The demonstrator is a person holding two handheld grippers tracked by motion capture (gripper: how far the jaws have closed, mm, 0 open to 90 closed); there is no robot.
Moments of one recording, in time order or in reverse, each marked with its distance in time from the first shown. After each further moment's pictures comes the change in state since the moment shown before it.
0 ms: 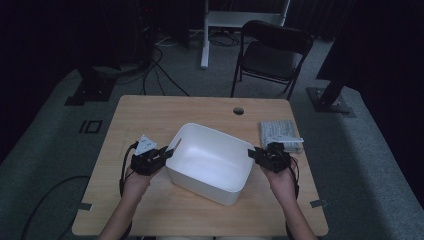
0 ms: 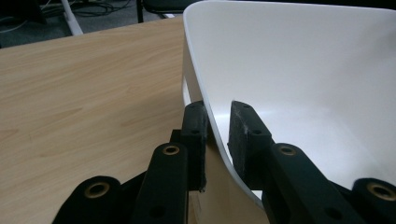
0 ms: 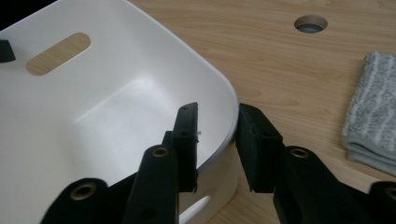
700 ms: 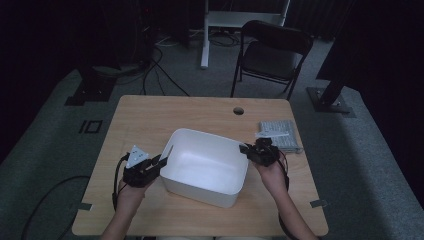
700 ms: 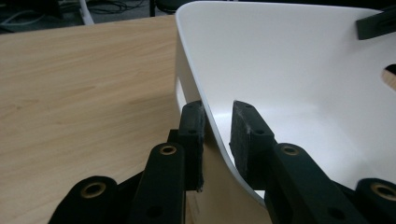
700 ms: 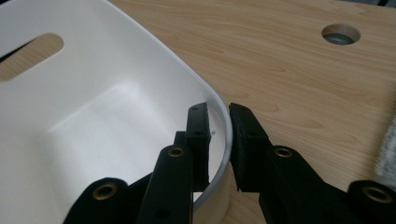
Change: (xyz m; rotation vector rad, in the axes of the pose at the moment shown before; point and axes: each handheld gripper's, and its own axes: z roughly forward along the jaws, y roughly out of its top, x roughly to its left) left arm -0.012 -0.018 -0.027 -0.011 0.045 -0.049; right arm 0.003 0.013 0.035 0.030 0.042 -0.086
